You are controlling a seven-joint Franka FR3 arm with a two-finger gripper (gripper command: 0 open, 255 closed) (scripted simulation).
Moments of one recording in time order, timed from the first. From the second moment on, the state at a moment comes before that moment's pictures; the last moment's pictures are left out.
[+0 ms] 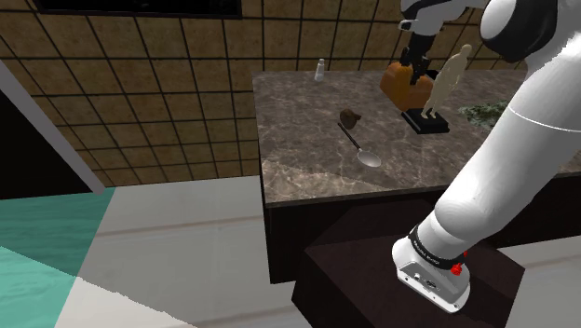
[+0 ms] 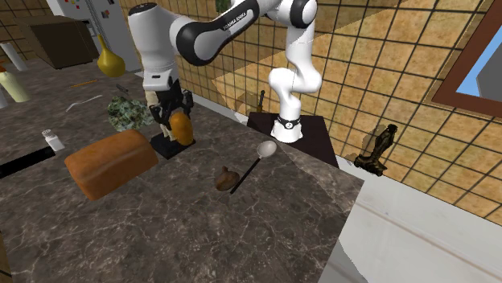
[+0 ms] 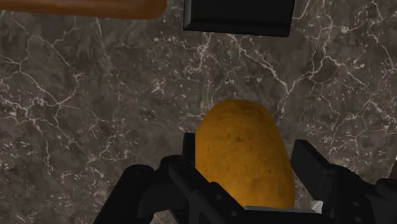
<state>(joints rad) -0.18 0.14 -0.64 -1.80 0.03 1.87 -1.83</state>
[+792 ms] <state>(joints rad) -0.32 0.10 -0.76 -1.86 0.01 1.91 -2.08</state>
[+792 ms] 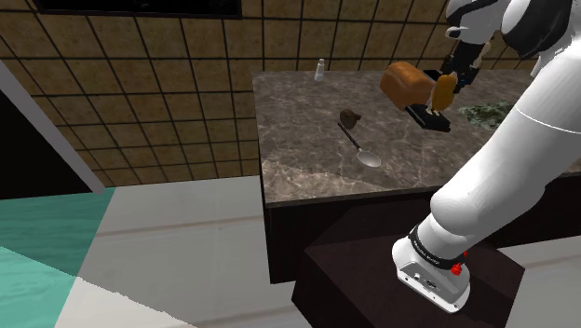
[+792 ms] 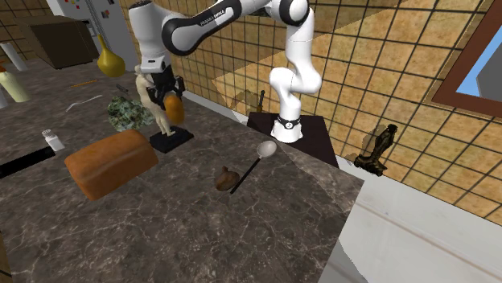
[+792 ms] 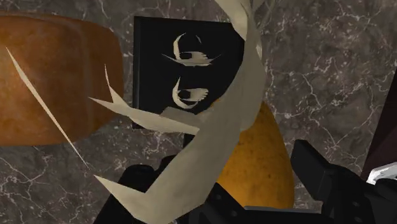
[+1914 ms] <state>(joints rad) -0.69 0.36 -0.86 -1.61 0.21 1.85 -2.57</state>
